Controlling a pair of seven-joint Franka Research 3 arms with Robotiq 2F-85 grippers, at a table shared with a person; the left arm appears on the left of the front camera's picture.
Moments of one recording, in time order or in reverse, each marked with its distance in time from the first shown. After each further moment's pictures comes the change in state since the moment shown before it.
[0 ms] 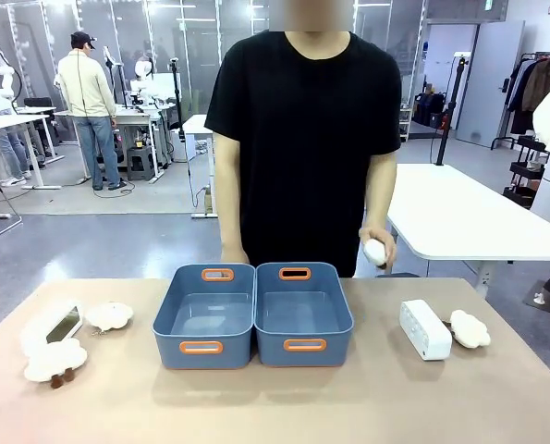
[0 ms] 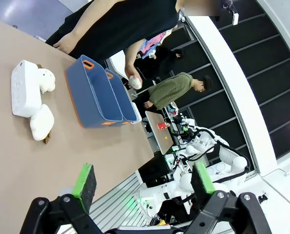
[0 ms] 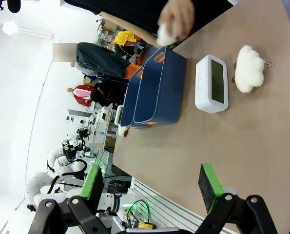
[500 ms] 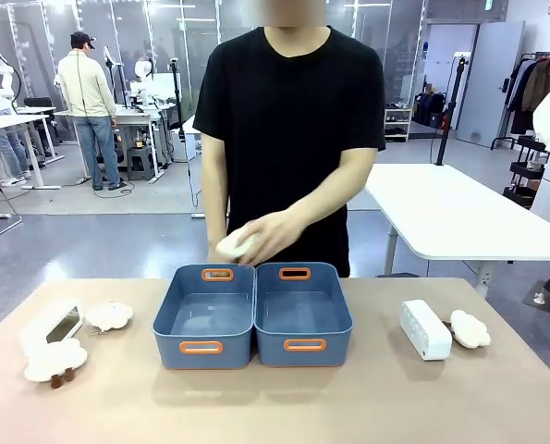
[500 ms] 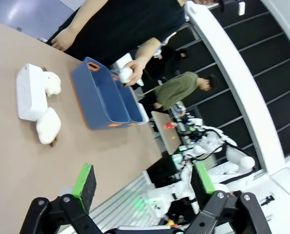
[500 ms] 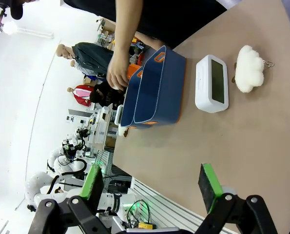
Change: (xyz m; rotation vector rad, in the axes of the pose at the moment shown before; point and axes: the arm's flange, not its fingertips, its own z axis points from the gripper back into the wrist) left arm 0.010 -0.005 -0.003 0.046 0.005 -0.038; right arm 0.000 0.000 0.000 0.000 0.000 0.000
